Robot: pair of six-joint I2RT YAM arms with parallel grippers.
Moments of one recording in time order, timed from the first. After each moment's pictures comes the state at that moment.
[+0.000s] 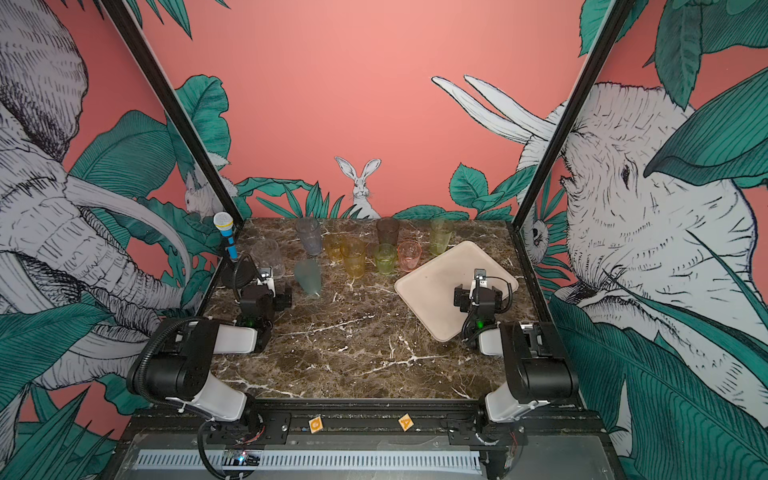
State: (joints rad) left arm -0.10 1.56 0.38 0.81 -0.29 0.12; right arm 0.05 1.55 0.37 0.80 0.23 -0.06
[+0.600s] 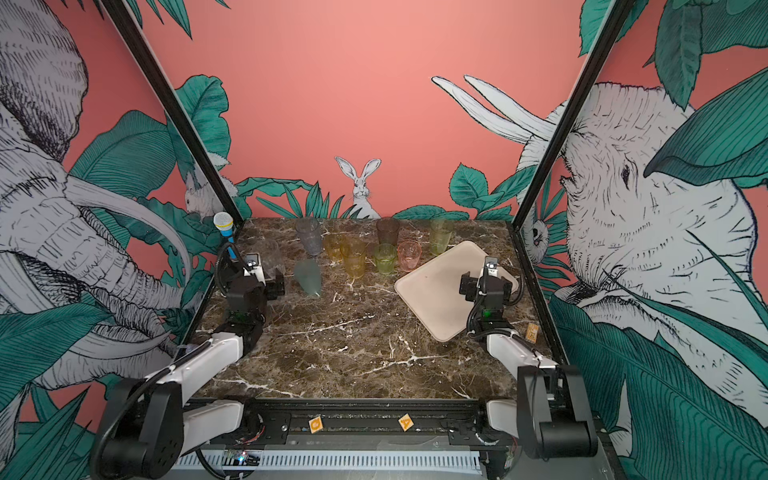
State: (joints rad) left arm -0.17 1.13 0.51 0.36 -0.40 0.06; right arm 0.05 1.23 0.54 0.35 0.29 0.05
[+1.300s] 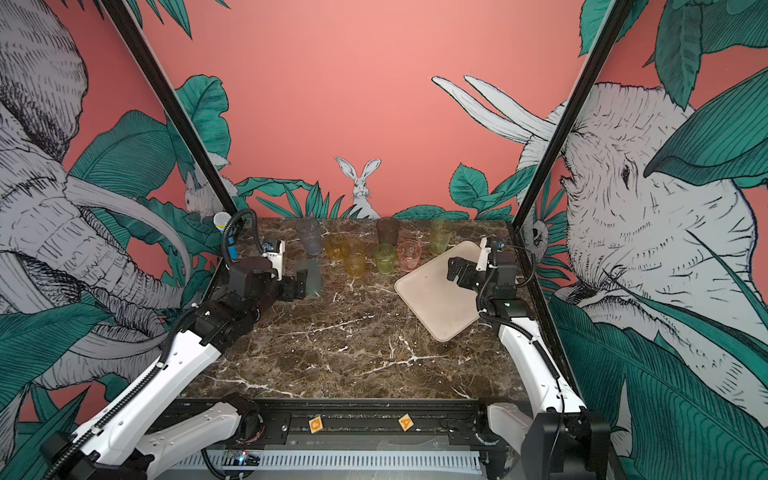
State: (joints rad) left arm -0.53 0.98 1.00 -0.57 -0.29 -0.20; right arm 0.05 1.10 0.83 -0.20 -0.19 0.36
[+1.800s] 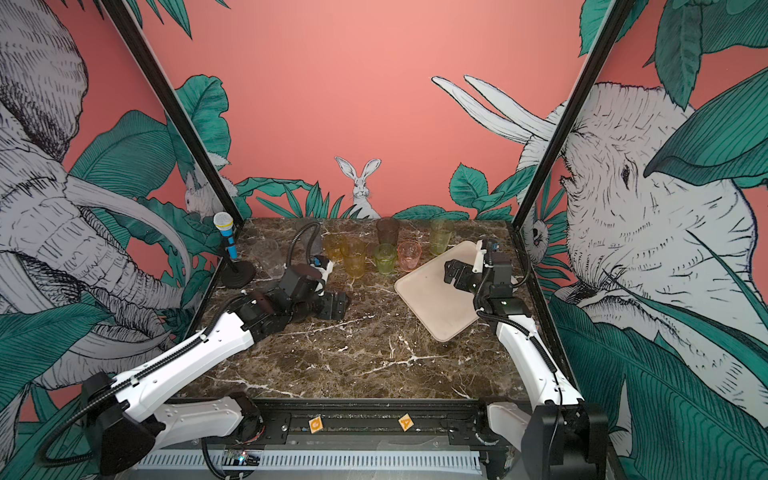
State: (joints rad) left arm -0.80 1.22 1.04 -0.63 -0.11 -0.47; right arm 0.08 1.13 0.82 -0.21 -0.17 0.36
